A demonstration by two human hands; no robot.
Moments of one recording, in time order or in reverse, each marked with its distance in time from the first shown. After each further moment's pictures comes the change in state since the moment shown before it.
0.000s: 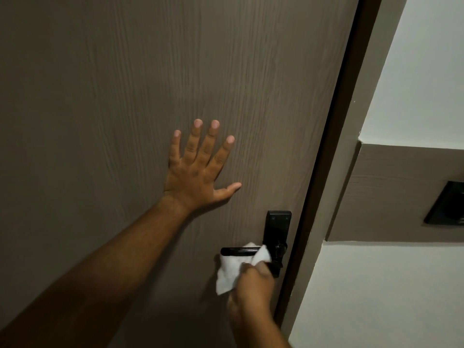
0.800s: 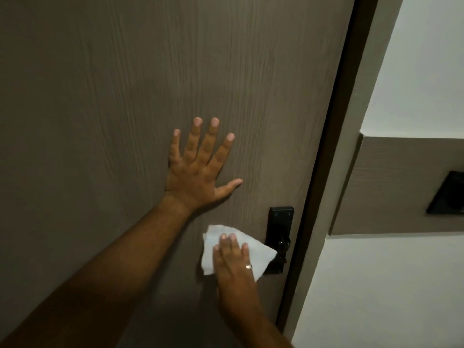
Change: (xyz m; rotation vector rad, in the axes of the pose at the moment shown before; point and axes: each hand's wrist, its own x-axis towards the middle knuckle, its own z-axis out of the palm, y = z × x) left_hand -0.001 -0.001 0.003 -0.045 0.044 0.017; right_hand 0.027 0.038 -0.008 -1.580 -0.336 -1.501
